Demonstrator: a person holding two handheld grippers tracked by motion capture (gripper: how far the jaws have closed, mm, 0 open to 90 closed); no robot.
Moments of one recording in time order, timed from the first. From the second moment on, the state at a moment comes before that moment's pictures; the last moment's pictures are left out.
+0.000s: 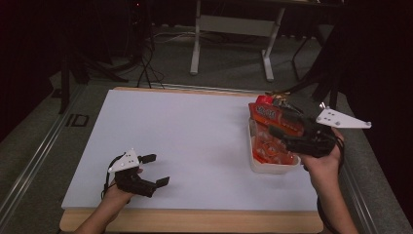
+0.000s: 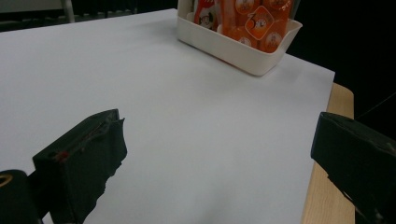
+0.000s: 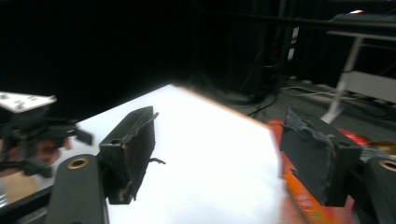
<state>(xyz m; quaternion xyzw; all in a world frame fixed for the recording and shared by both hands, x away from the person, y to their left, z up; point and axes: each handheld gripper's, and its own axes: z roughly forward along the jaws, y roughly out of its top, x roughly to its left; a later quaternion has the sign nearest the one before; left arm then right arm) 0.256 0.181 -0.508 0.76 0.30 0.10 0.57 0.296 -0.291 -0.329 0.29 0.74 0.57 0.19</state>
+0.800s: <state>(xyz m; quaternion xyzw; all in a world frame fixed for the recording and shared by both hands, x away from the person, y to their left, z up) 0.255 0.180 -0.508 0.76 0.30 0.10 0.57 0.296 -0.243 -0.424 0.28 0.78 0.55 0.11</state>
